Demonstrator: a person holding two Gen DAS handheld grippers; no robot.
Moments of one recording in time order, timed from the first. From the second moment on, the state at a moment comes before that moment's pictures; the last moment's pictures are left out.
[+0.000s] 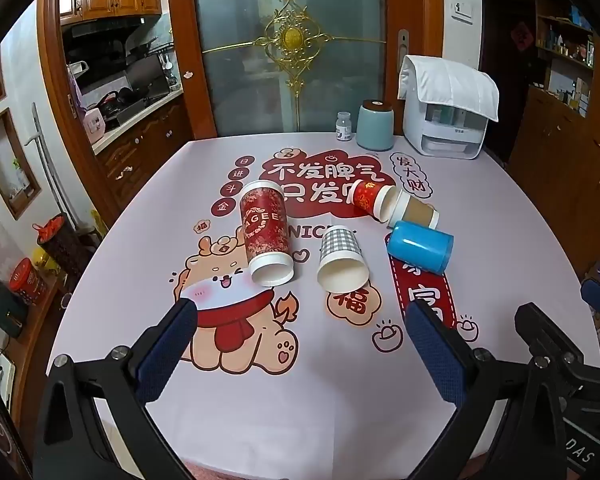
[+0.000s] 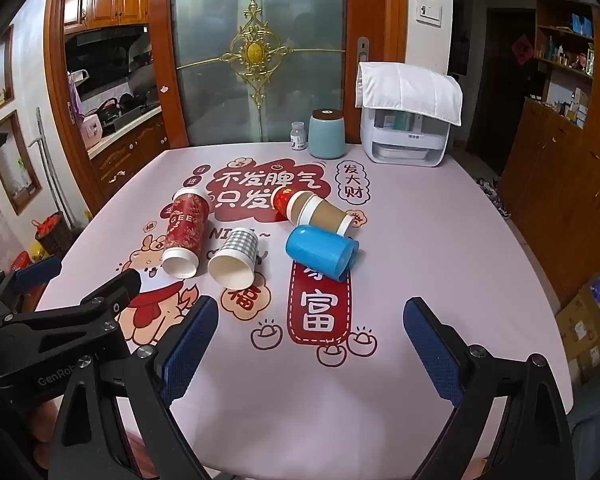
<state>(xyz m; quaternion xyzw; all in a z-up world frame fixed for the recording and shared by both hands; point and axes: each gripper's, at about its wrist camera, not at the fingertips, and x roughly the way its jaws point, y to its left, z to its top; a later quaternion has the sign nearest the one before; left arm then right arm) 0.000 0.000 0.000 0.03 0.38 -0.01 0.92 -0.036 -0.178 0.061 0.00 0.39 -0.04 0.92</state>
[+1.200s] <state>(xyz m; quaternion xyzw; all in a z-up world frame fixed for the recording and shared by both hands) -0.009 -0.008 0.007 0.03 0.37 -0.02 0.93 -0.049 -0.171 0.065 0.01 0.38 -0.03 0.92</state>
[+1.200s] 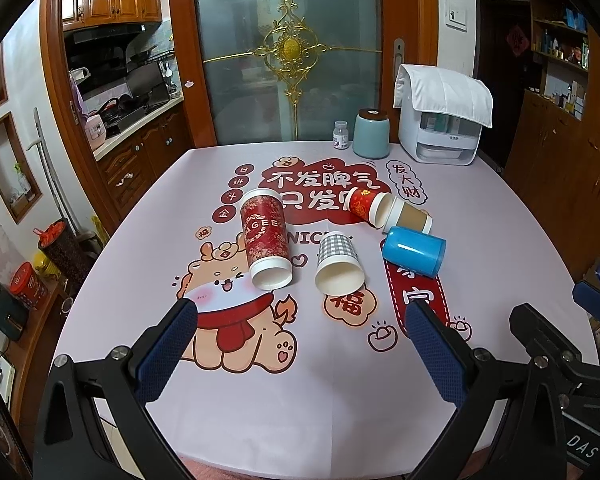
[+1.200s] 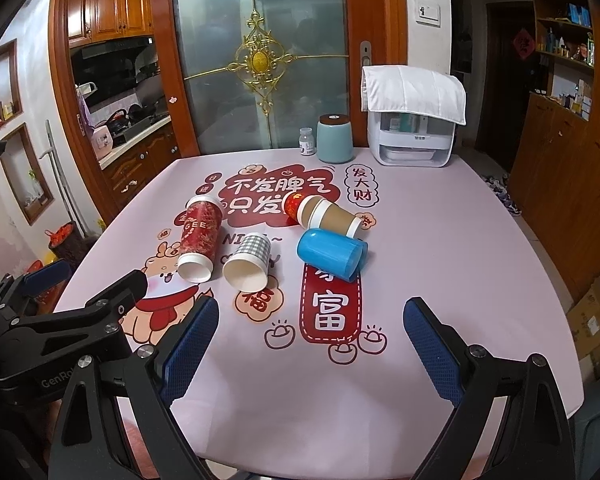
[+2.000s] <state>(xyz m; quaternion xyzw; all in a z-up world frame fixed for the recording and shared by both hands) -0.020 -0.011 0.009 0.03 0.37 -0.02 0.93 -0.062 -0.177 0.072 0.03 0.38 -0.03 0.93</state>
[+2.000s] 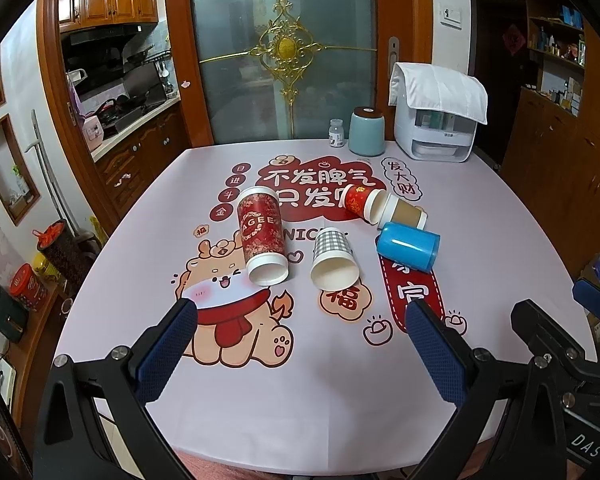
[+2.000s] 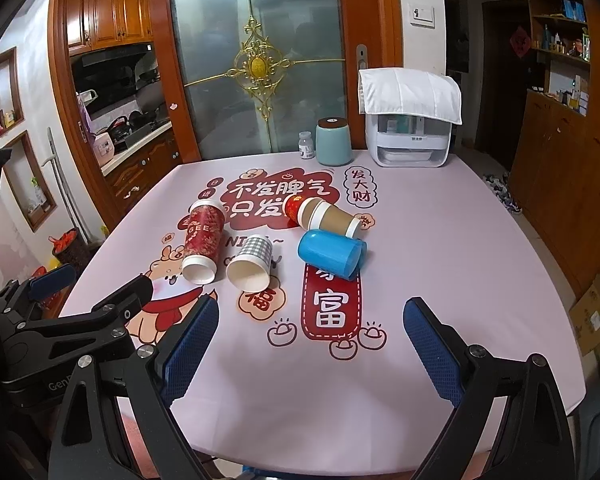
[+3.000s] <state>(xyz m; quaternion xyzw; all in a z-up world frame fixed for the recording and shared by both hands) 0.002 -0.009 0.000 0.02 0.41 -0.06 0.91 -0.049 -0.178 0.055 0.03 0.39 -0.01 0.92</state>
